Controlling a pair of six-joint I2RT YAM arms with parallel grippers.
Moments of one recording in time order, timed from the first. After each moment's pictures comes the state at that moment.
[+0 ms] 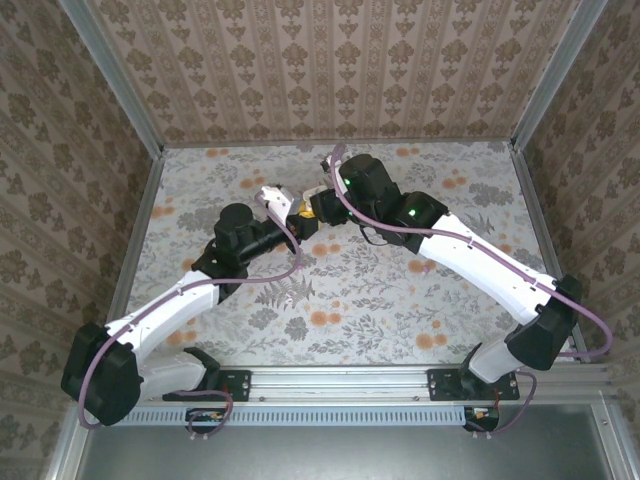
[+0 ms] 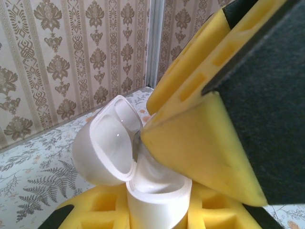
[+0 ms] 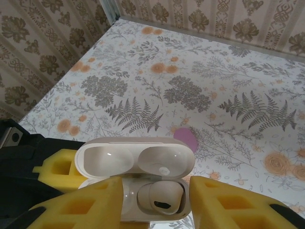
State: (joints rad) left arm -0.63 1.16 0.72 0.37 0.40 -0.06; right arm 0.79 1.51 1.55 -0.60 0.12 0.29
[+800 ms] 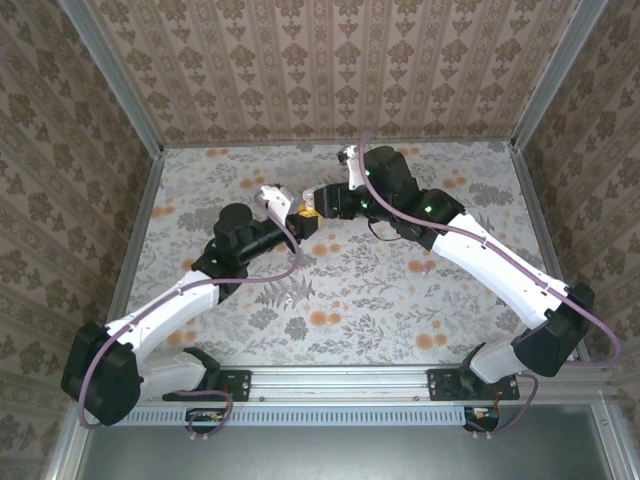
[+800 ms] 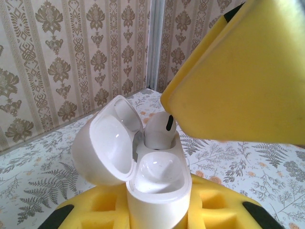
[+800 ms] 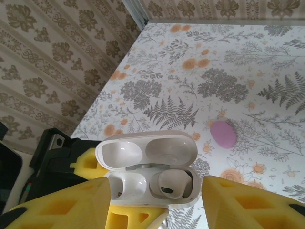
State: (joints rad) left arm -0.63 1.16 0.72 0.37 0.40 -0.06; right arm 0.70 1.46 1.50 -0.54 -0.11 0.45
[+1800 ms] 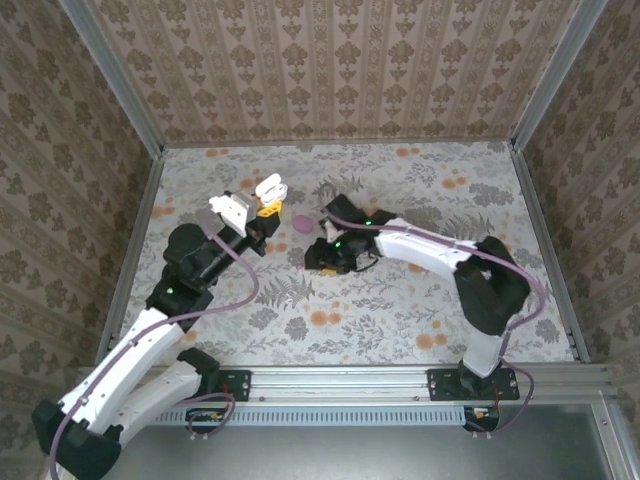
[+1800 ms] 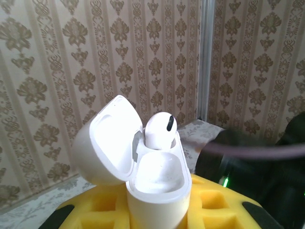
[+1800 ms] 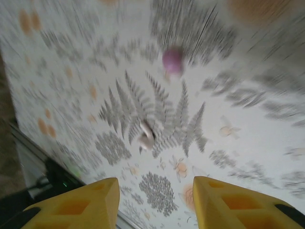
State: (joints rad) left arm -0.59 0.76 0.71 0.13 0.19 0.03; right arm 0.75 1.83 1.33 -0.59 -0.41 0.76
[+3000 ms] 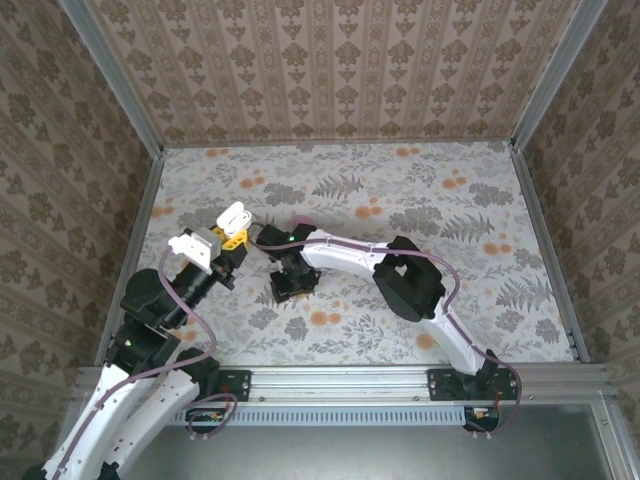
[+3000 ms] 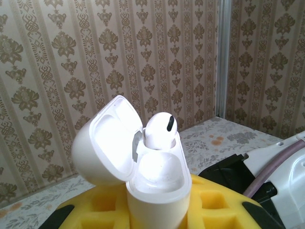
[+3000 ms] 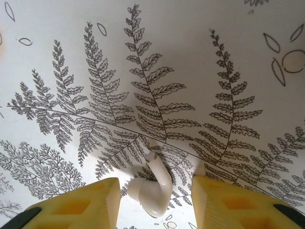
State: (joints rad) left arm -0.58 0.40 0.68 -0.20 0.10 0.07; right arm 0.96 2.31 1.88 -0.99 -0.19 0.57
